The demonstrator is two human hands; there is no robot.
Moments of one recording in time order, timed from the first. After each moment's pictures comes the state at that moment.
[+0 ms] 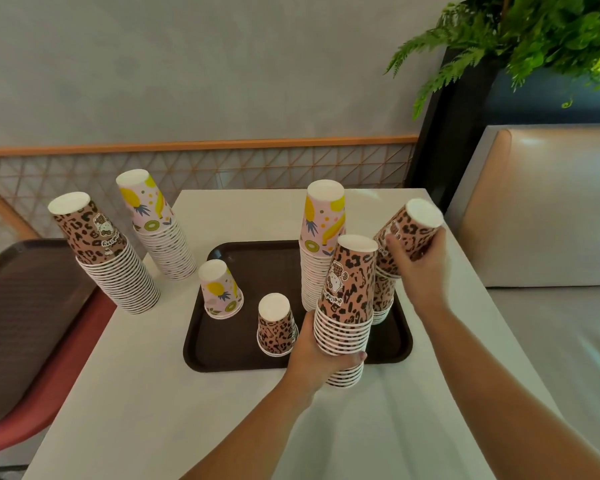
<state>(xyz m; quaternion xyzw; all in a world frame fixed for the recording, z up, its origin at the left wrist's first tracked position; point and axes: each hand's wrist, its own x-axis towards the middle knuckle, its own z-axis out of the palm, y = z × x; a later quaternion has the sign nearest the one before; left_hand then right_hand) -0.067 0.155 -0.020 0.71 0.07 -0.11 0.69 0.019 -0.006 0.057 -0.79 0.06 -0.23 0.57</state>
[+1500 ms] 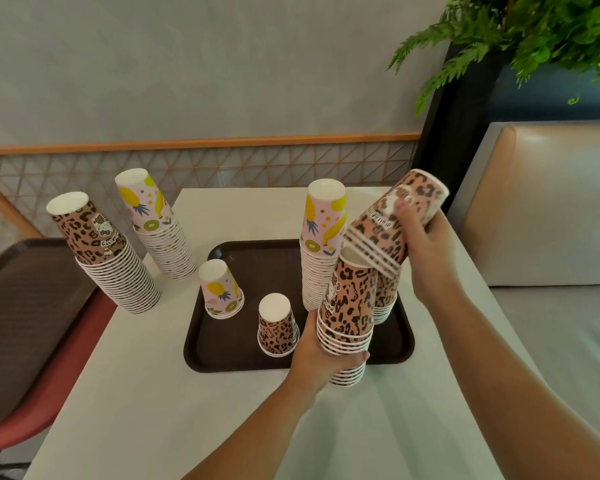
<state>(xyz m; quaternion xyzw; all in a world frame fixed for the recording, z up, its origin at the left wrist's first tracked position) -0.065 0.151 -0.016 0.73 0.07 -0.10 0.68 0.013 0.009 0.104 -0.70 0.02 -0.14 0.70</state>
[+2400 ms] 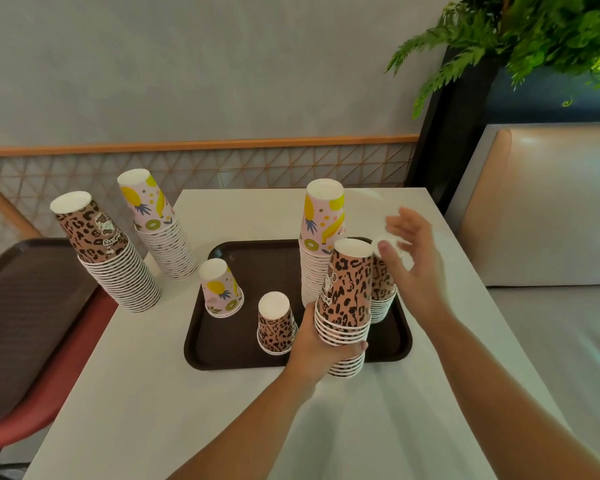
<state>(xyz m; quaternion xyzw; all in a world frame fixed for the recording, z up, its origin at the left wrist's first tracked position) -0.059 0.151 -0.011 0.73 0.07 -0.09 0.67 -0.001 0.001 0.072 -0.81 -0.10 -0.21 0.54</state>
